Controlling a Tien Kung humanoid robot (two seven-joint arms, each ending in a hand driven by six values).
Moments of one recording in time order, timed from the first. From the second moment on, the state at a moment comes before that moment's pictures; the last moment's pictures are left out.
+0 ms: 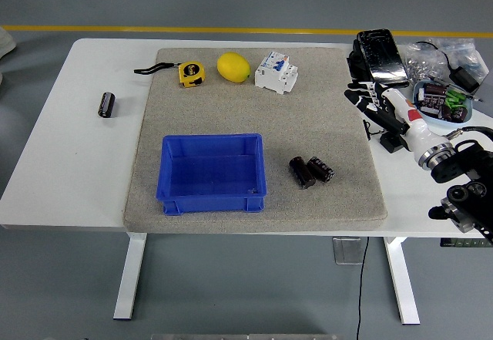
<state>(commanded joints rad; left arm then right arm) -0.21 0.13 -0.34 -0.21 0.60 0.16 0.17 0.60 -0.48 0.67 1.29 -1.20 -0.24 0.05</state>
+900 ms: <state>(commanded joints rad) -0.21 0.14 -0.33 -0.21 0.59 0.16 0.17 0.89 -0.43 0.26 1.15 -2.23 -0.11 0.13</state>
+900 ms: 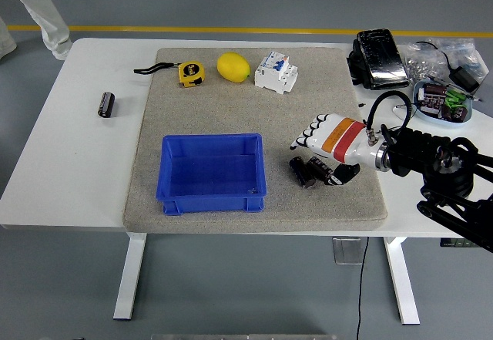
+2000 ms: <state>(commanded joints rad) -0.21 0.14 -0.34 -0.22 0.61 0.16 0.18 0.90 -0.39 0.22 1.04 -2.24 -0.11 0.15</state>
